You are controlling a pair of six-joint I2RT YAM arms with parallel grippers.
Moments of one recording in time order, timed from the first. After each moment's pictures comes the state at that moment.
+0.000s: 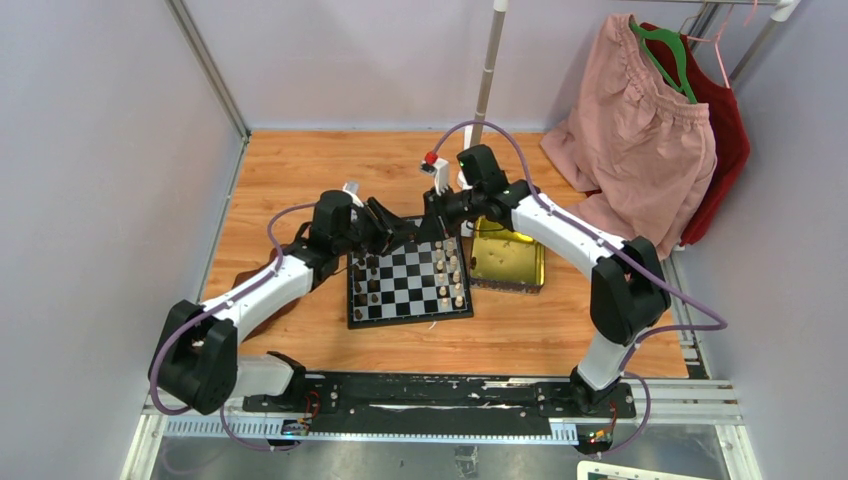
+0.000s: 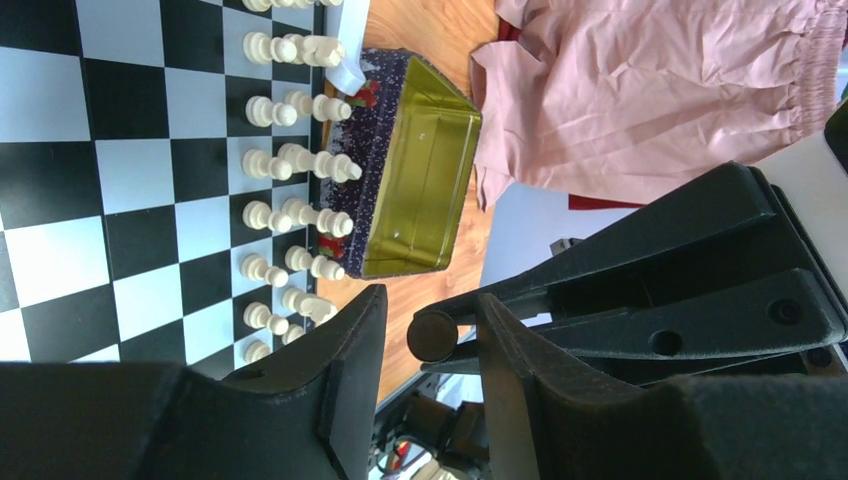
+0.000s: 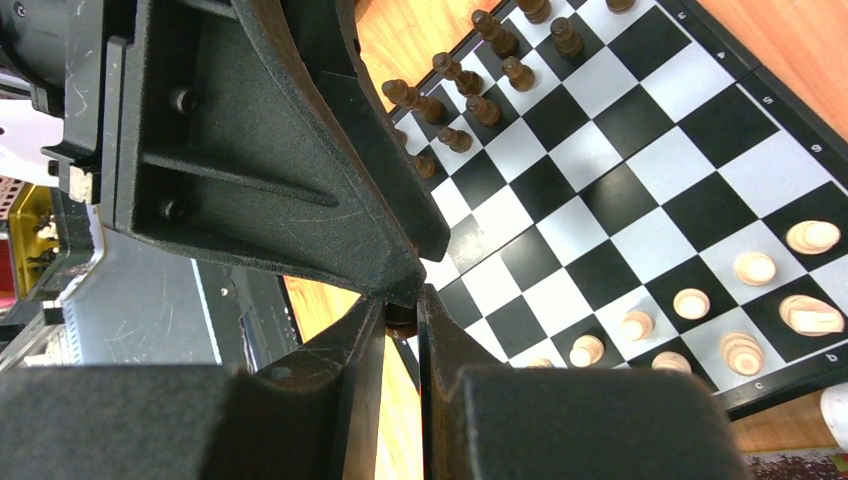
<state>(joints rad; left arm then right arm) -0.45 1.28 0.73 0.10 0.37 -1.21 0.61 1.71 1.38 -0.37 -0.74 0.08</state>
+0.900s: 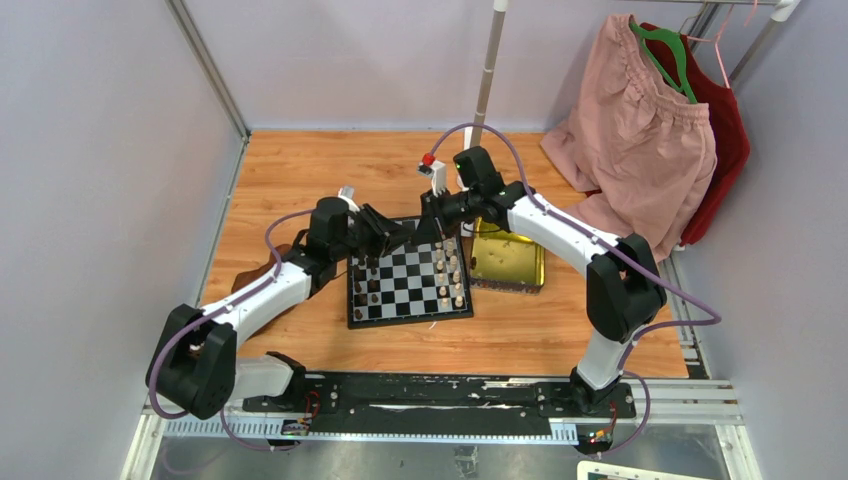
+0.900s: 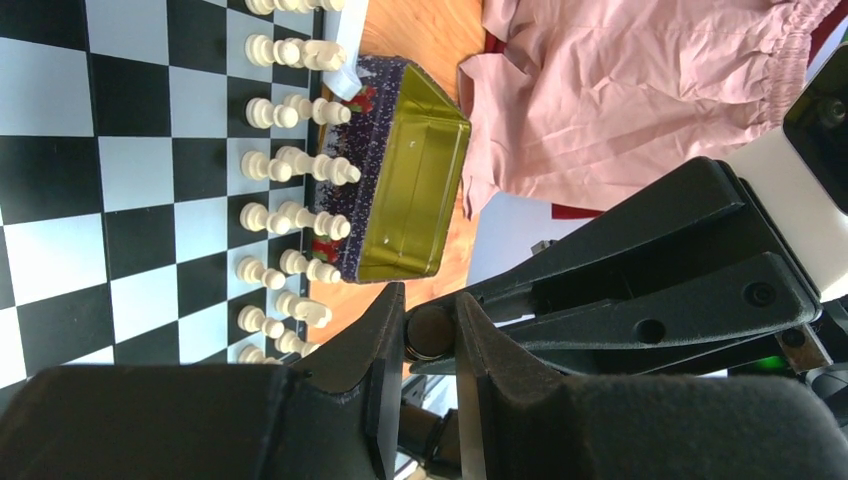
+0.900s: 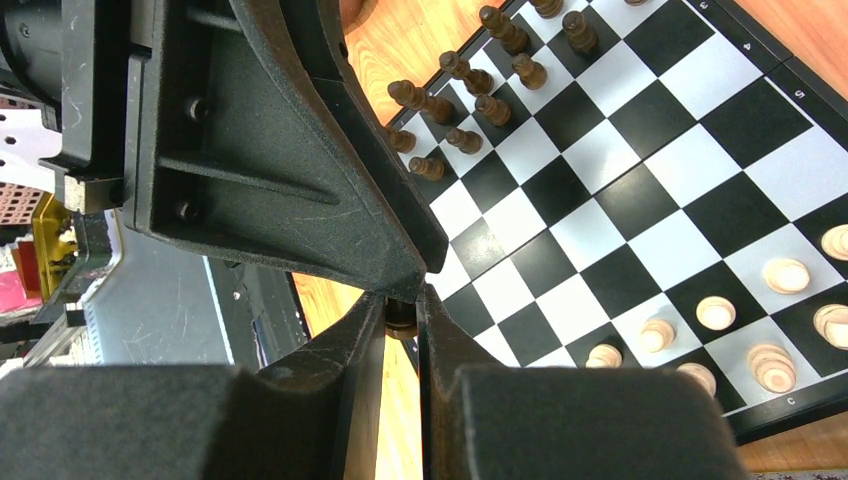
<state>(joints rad) -0.44 1.26 0.66 0.19 0.36 -1.27 0.62 1.74 1.38 -0.35 -0.76 0.12</state>
